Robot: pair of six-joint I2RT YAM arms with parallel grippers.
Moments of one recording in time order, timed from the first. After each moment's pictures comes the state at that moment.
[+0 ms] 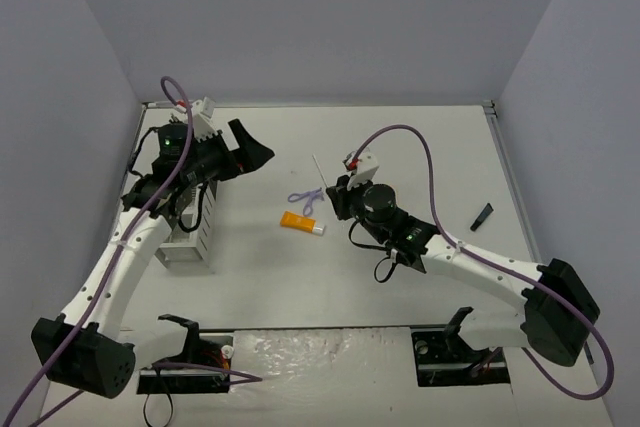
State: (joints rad) left arm -0.23 1.14 1.15 -0.39 0.35 -0.59; right arm 0.82 1.28 0.72 0.29 0.27 0.25
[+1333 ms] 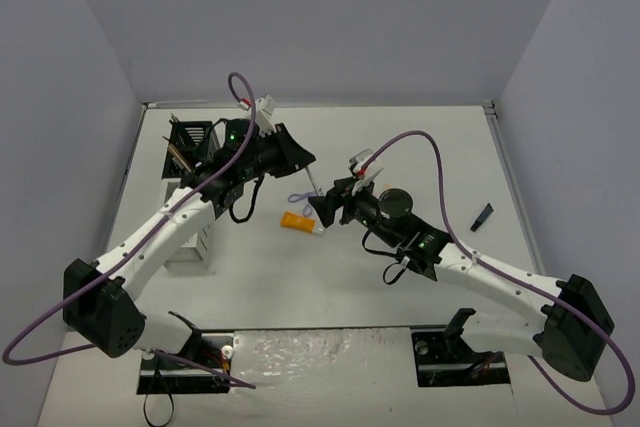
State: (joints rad) left arm -0.54 1.37 1.23 -0.22 0.22 -0.74; right arm 0.84 1.15 0.68 0.38 0.08 0.20
